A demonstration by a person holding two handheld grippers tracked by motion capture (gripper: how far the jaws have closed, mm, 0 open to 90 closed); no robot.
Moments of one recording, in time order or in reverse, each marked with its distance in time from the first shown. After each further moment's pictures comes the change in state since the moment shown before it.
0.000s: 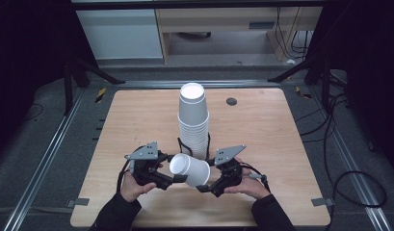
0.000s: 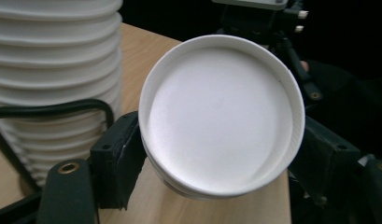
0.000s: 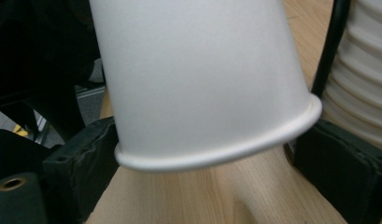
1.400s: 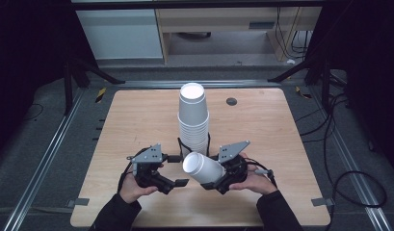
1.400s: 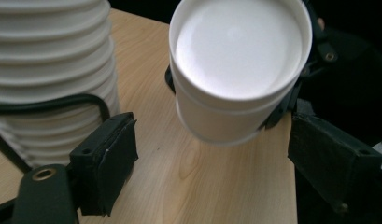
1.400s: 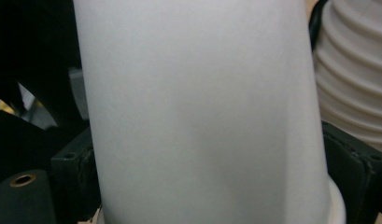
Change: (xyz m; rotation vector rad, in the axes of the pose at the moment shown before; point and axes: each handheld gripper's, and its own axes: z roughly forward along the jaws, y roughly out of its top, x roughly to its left) left arm -0.006 0.001 0.004 0.077 0.053 0.034; right arm 0.002 0.017 -0.021 0.066 -0.029 -0.076
